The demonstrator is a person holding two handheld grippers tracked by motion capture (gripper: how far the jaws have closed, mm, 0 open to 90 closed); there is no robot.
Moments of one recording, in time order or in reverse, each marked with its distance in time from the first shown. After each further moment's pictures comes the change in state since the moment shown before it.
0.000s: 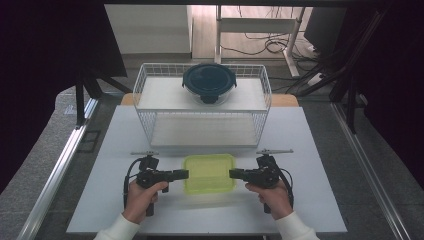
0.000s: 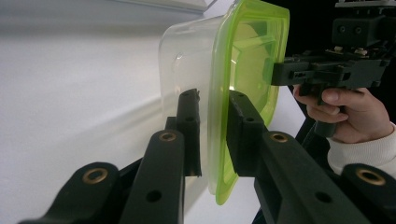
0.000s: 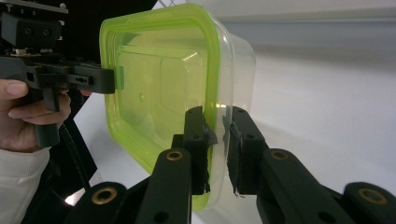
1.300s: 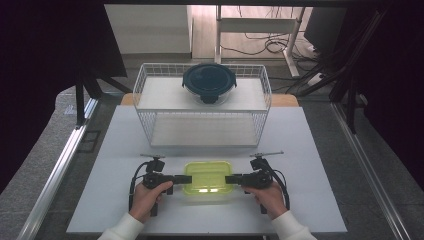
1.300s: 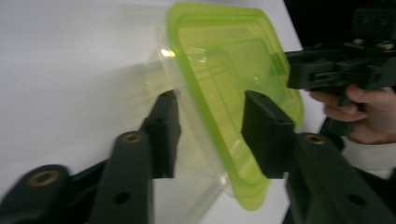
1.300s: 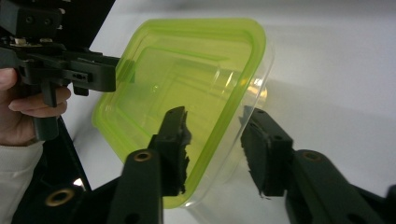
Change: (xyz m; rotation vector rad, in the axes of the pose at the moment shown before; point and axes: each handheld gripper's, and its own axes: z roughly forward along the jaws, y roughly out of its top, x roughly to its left) left arm 0.035 -0.011 0.032 0.099 0.015 -0.117; right arm -0.025 -0.011 0.029 0.115 -0.011 0.077
